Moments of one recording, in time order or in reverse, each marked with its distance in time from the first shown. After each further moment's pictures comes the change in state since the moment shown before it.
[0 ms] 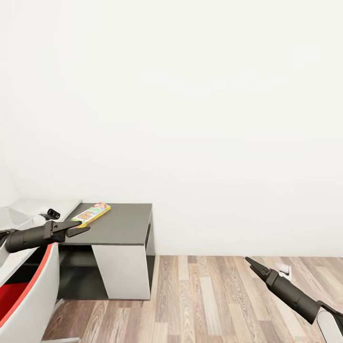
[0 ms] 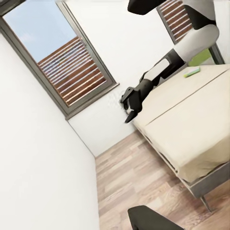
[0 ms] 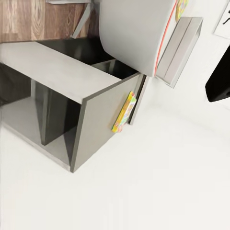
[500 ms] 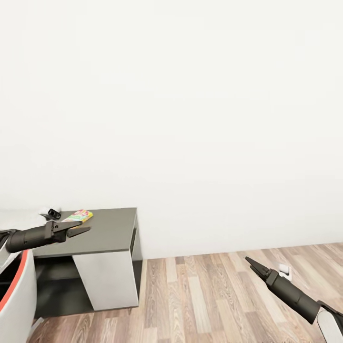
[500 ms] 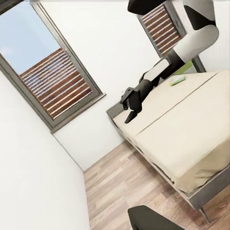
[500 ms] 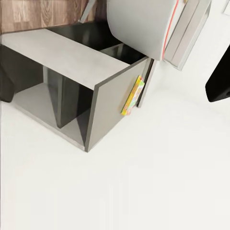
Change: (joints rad) left arm 0.000 -0.003 -0.002 0.000 0.000 0.000 0.000; right arm 0.000 -0.001 0.000 0.000 0.000 0.000 0.000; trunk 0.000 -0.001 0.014
